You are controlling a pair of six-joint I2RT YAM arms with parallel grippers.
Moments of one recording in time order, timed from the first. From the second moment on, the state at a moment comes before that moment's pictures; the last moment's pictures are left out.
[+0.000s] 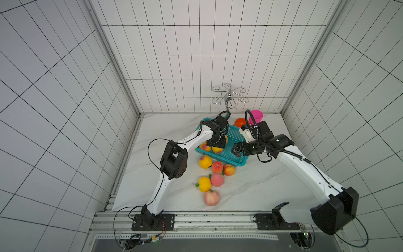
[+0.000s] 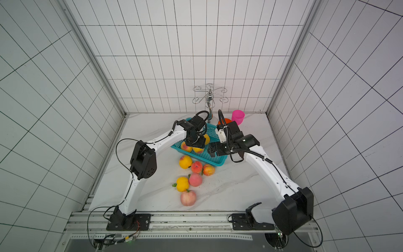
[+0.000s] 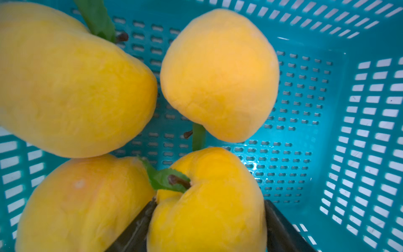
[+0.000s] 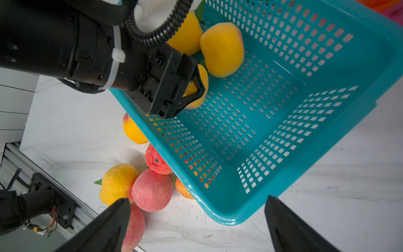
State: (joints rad) left arm -0.69 2.29 2.08 -1.05 0.07 -0.42; right arm 0.44 1.32 1.24 -0.88 -0.21 0.20
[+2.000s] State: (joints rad) left arm -0.72 1.93 1.83 -1.05 -0.01 -0.51; right arm 0.42 1.18 1.19 -0.87 -0.25 0.20
